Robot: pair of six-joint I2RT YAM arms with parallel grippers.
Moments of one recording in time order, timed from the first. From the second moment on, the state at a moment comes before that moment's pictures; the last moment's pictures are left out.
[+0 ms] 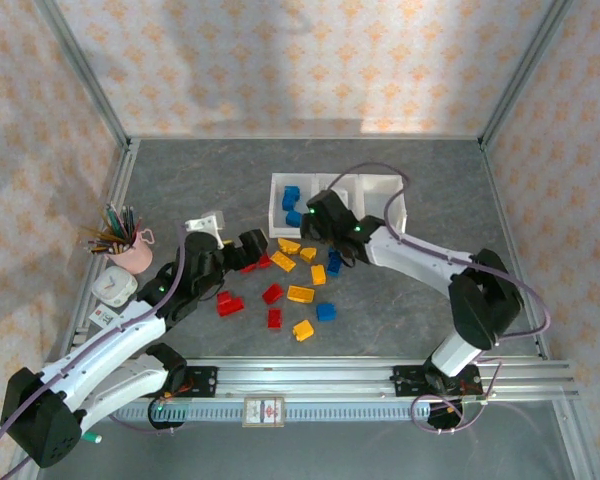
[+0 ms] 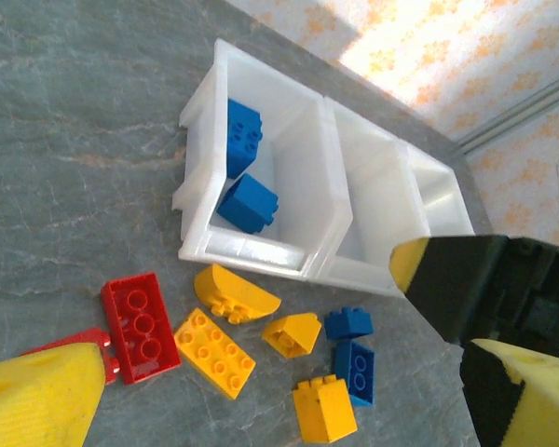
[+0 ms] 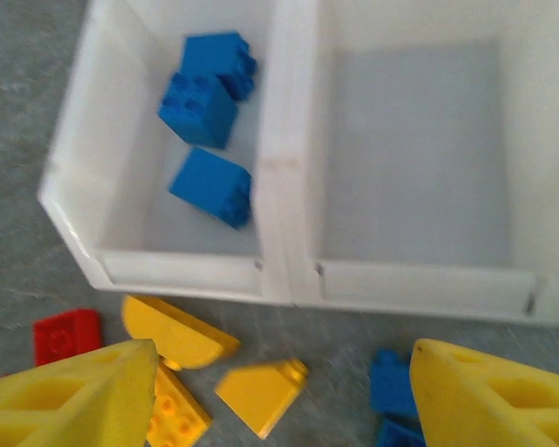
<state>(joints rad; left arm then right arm) -0.53 0.87 0.56 -0.14 -0.10 -0.78 0.75 1.59 1.10 -0.38 0.29 0.67</state>
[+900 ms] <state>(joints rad) -0.67 0.96 0.55 -0.03 -0.13 -0.84 0.70 1.72 0.95 -0.25 0.30 0.72</state>
